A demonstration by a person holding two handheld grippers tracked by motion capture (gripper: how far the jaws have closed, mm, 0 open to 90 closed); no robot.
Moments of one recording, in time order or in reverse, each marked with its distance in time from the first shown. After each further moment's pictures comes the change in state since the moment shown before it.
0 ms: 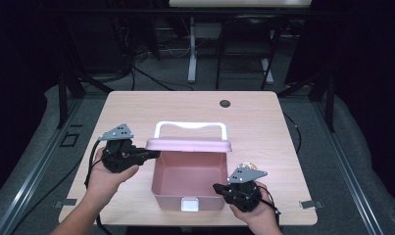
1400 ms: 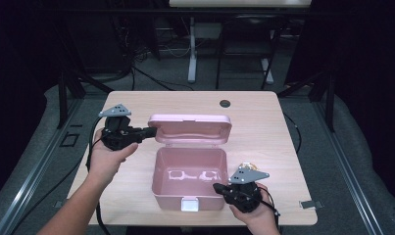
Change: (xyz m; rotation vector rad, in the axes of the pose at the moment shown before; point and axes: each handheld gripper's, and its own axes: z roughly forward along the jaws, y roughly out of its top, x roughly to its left) left arm 0.034 0.031 0.006 -0.025 0.095 -0.051; right arm 0.000 -0.003 0.000 -0.034 -0.004 0.027
